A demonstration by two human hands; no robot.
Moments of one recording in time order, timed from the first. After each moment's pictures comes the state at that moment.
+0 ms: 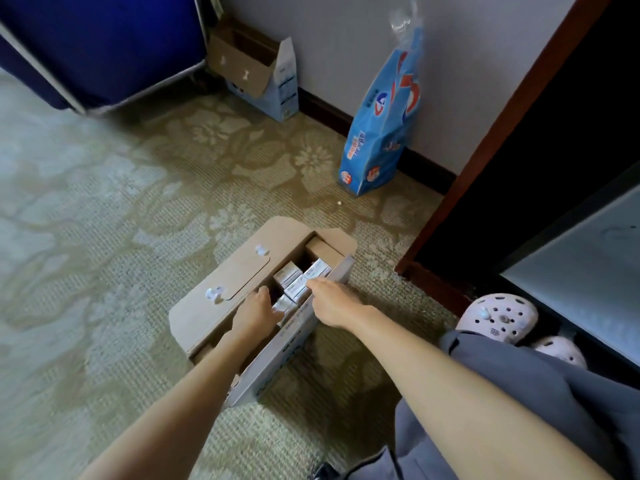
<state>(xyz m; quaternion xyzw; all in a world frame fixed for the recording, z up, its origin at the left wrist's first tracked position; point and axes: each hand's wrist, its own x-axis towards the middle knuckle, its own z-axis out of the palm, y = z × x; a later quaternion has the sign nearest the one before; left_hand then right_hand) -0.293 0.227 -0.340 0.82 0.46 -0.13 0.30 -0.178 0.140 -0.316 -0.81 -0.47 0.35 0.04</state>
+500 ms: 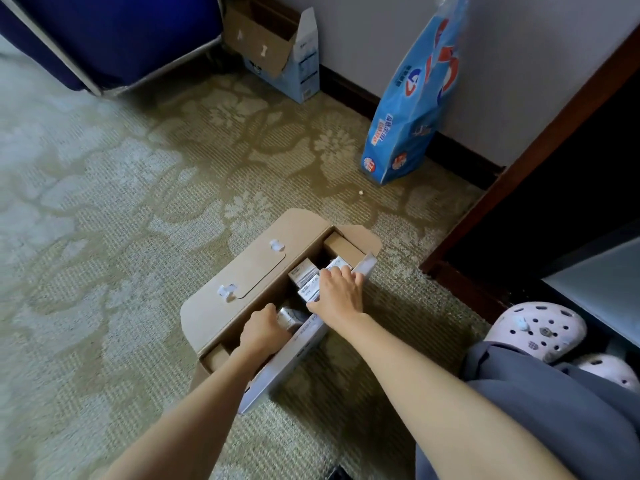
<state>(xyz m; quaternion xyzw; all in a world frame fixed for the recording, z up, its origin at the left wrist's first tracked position) -0.306 0.230 -0.382 0.76 0.53 -0.16 0.34 -0.183 0.171 -0.366 -0.86 -0.46 0.20 0.02</state>
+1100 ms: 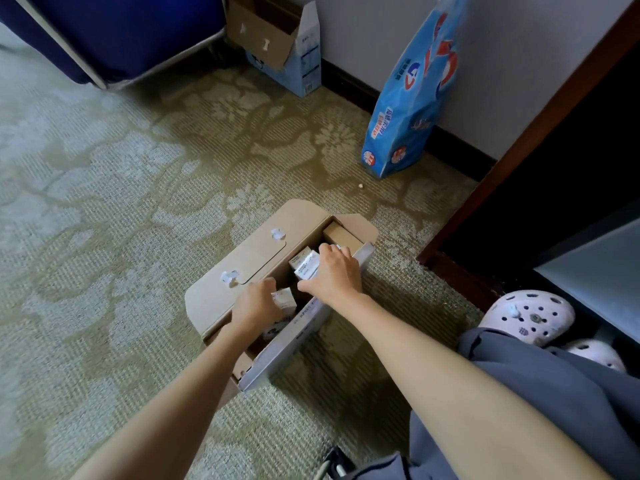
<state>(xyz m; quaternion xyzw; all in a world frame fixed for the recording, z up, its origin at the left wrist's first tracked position) -0.310 0.236 -0.344 0.81 0.49 -0.12 0.28 -0.186 0.169 -0.325 -0.86 -0.43 0.23 0.12</state>
